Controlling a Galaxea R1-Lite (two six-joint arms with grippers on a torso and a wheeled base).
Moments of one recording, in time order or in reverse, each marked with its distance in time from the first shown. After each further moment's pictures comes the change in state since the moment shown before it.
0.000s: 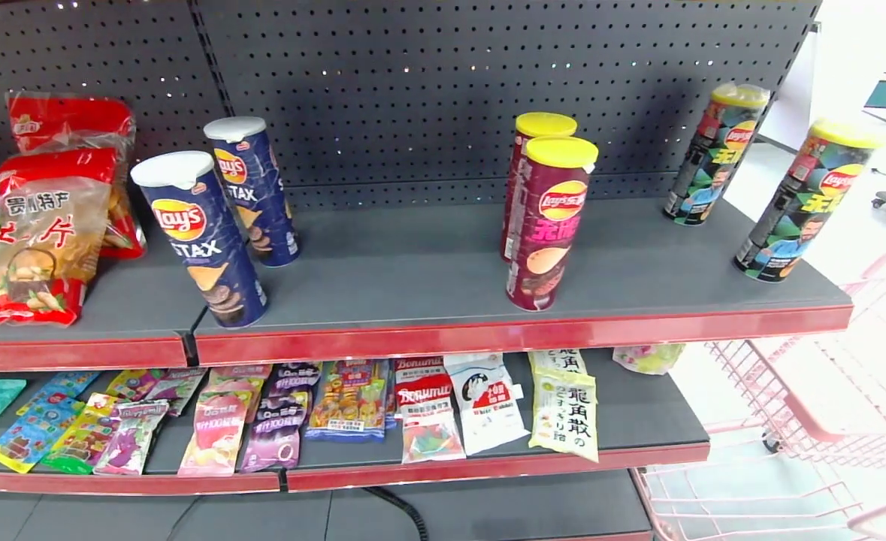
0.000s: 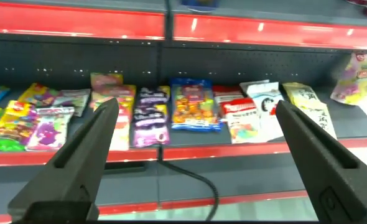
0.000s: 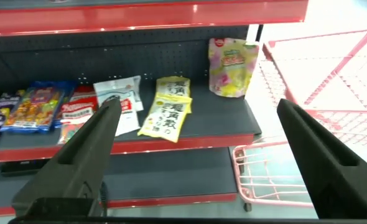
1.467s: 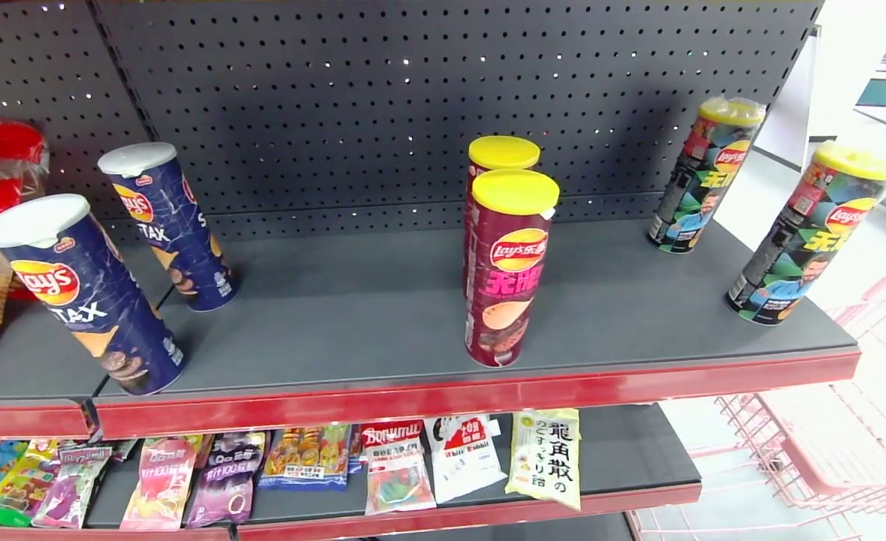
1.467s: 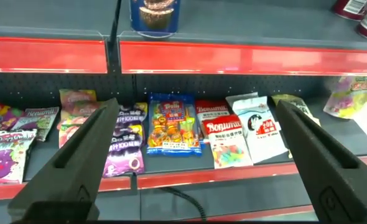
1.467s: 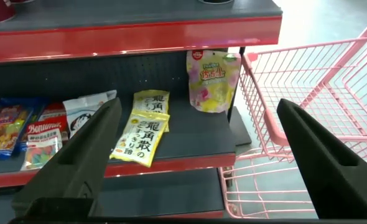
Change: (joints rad) left arm 0.000 0.001 0.001 -0.001 -0.001 -0.007; right arm 0.000 0.000 0.000 0.000 -0.003 0.000
